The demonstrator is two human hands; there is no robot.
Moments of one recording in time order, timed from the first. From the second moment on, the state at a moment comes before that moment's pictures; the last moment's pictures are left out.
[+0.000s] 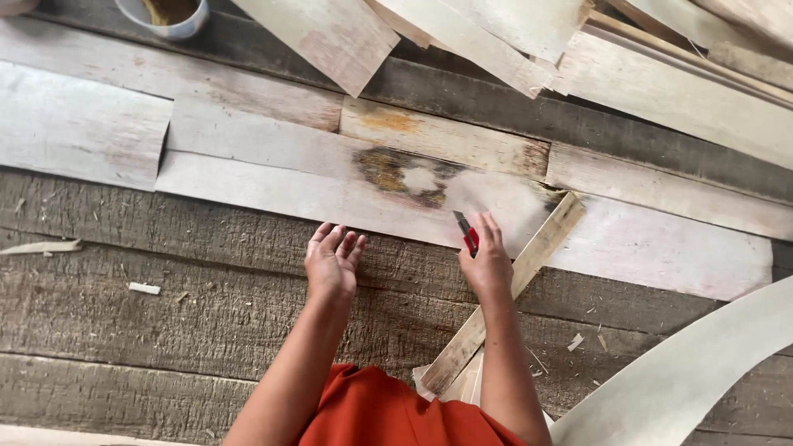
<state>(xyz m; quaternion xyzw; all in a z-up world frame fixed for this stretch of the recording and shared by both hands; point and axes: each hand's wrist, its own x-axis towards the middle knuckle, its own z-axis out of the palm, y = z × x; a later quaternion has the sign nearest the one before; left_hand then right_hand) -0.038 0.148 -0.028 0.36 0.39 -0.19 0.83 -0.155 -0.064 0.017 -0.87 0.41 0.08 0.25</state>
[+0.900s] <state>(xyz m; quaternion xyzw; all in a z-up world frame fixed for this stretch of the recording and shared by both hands) -0.062 0.097 0.006 0.67 -0.13 0.00 0.73 -0.144 -0.093 -0.005 -0.86 0.42 0.01 0.28</state>
